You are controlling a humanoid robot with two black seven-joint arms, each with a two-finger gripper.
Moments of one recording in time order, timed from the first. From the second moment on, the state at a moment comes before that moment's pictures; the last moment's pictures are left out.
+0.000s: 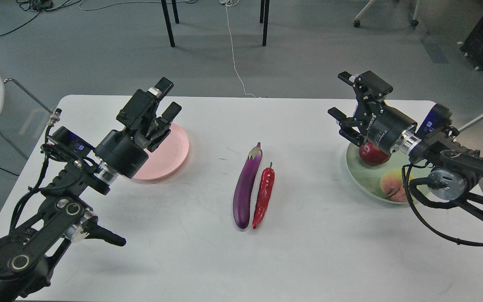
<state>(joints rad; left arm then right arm) -0.31 0.36 -0.99 -1.45 1.29 -0.18 -0.45 0.83 -0.65 0.21 1.16 -0.06 0.25 0.49</state>
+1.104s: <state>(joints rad) -0.98 0.10 -0.29 -0.95 2.00 -0.34 -0.24 0.50 -0.79 0.58 1.18 0.17 0.43 0.49</state>
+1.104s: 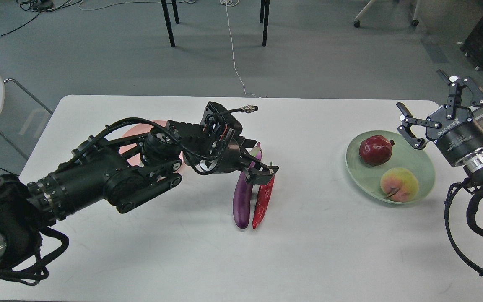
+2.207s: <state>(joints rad) -0.90 0.13 -0.21 -0.96 1.86 -0.43 -0.11 0.47 -0.79 0.57 1.18 0.17 0.43 0.49</state>
